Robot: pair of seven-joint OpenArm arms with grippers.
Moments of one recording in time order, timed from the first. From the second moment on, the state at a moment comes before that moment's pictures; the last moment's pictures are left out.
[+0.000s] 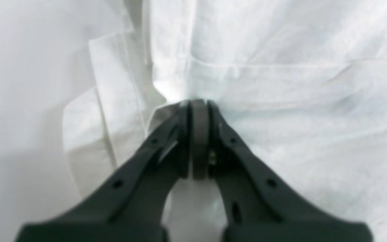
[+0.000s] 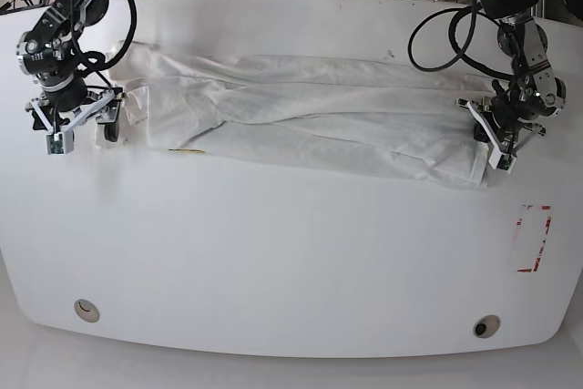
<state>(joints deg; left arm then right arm) -0.6 -13.2 -25.8 79.5 -4.2 -41.9 48.8 -5.8 7.5 42.9 104.8 16.1 41.1 -55.4</state>
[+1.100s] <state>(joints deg) -1.0 -13.2 -25.9 79.5 -4.2 -42.0 49.5 -8.7 2.0 28.6 99.7 18.0 41.2 -57.3</state>
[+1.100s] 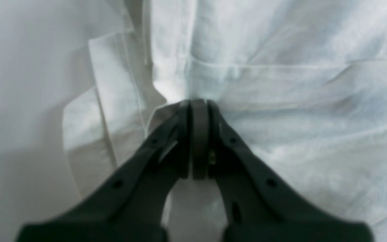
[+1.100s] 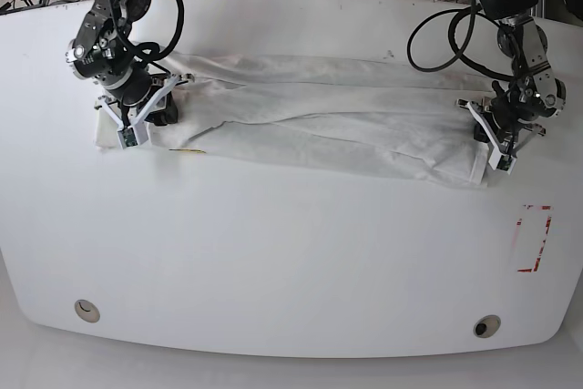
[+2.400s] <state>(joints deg) -4.5 -14.3 -40.7 91.9 -20.2 -42.8 77.0 -8.5 4.6 24.7 87.3 17.7 41.3 -45.3</state>
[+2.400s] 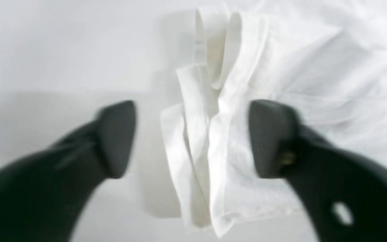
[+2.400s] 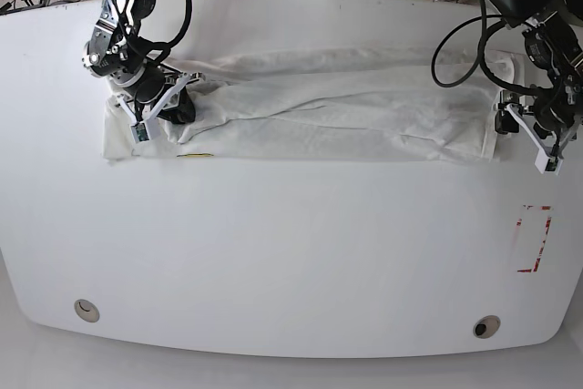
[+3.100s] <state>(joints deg) -4.4 -20.1 -41.2 71.4 -33.8 -43.0 73.7 -8.5 4.5 24.7 87.3 17.8 41.3 -45.2</state>
